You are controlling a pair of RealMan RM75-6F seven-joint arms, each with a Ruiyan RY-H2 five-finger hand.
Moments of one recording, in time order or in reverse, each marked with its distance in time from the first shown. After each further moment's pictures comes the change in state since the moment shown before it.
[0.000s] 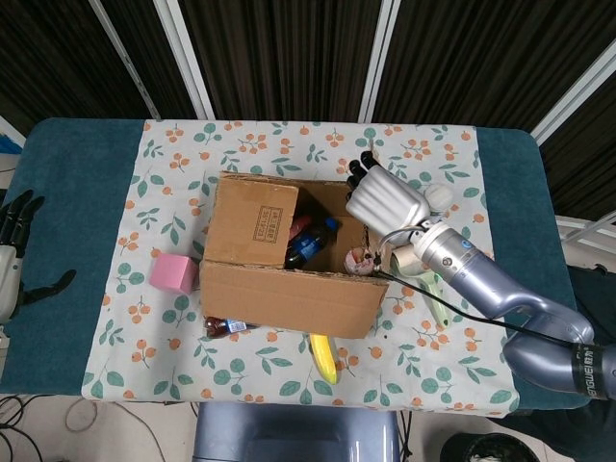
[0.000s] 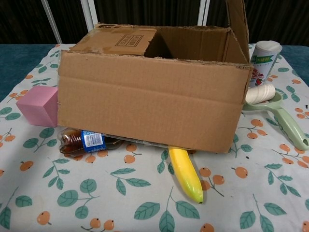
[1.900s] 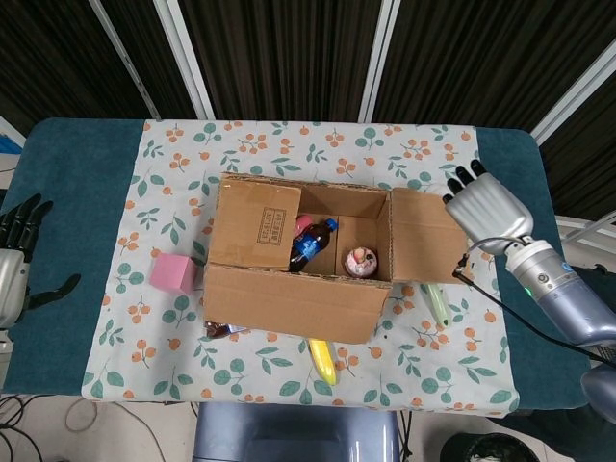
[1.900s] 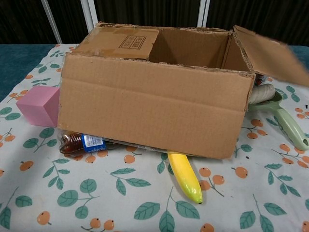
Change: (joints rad) left arm 0.004 -0.003 0.017 -0.010 0.036 0.002 0.035; right arm -0.299 0.137 -0.042 -0.006 -0.063 0.098 0.096
